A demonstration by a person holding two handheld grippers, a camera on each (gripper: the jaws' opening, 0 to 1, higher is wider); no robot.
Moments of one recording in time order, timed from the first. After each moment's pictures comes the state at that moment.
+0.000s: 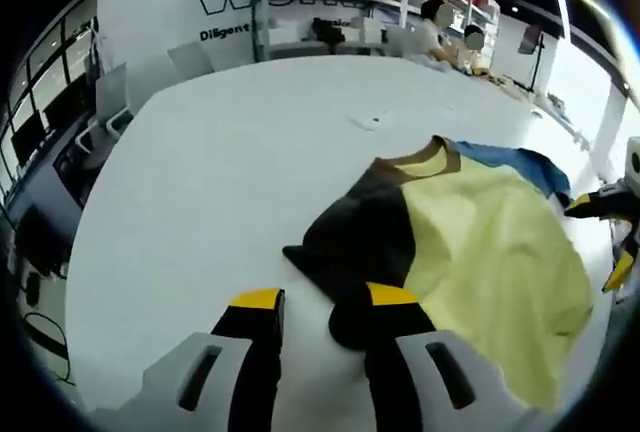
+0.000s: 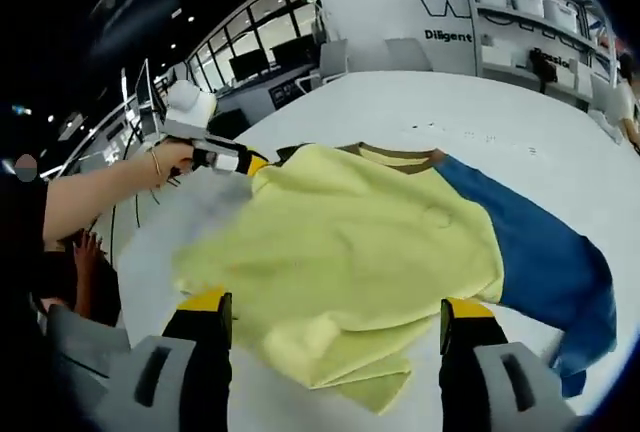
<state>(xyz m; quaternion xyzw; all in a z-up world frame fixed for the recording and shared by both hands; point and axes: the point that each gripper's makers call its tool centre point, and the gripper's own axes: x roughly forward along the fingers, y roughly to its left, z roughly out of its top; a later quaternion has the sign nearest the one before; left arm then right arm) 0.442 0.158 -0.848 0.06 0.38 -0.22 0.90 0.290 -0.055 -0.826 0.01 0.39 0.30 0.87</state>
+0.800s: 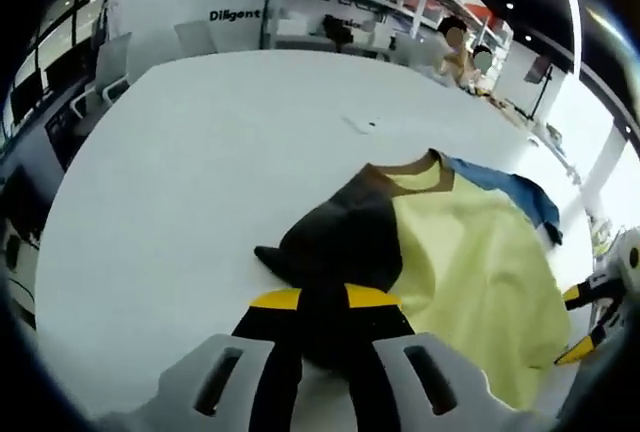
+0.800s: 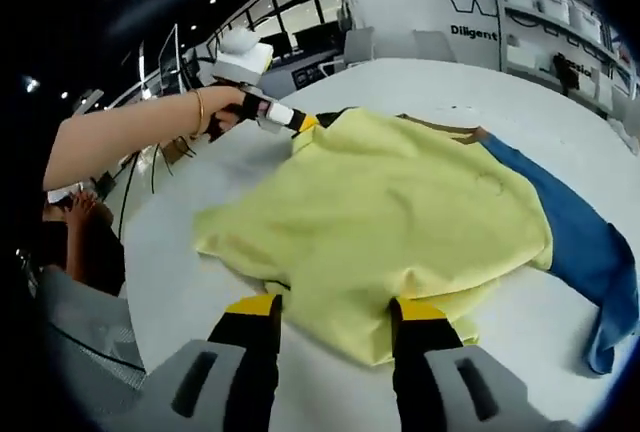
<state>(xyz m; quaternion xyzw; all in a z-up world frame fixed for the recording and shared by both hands) 0.444 0.140 -0.856 -0.01 0.40 -0.22 0.89 0.256 -0.029 -0.850 -0.03 0.39 0.33 0.86</state>
